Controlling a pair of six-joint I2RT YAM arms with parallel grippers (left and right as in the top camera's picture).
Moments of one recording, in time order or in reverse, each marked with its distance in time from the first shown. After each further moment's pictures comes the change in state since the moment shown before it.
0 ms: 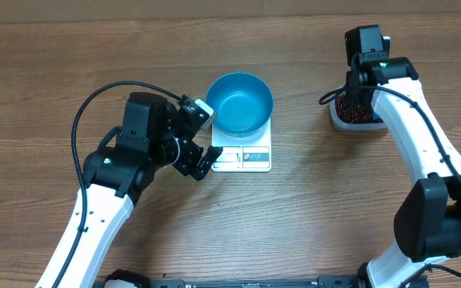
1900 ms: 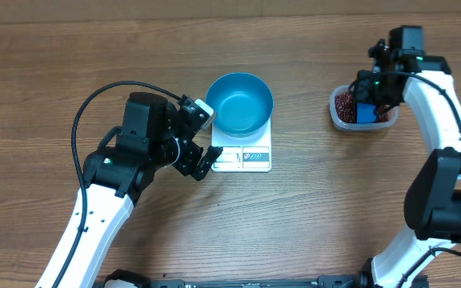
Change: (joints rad) left arm 0.000 0.000 0.000 0.000 0.000 0.000; right arm -0.227 0.116 0.033 0.026 -0.711 -0.066
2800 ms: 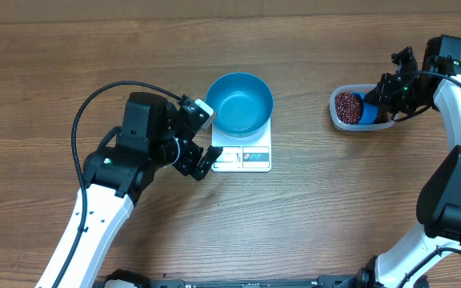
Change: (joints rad) left arm 0.000 0.000 0.000 0.000 0.000 0.000; right arm -0.156 0.011 0.001 -0.090 -0.289 -0.055
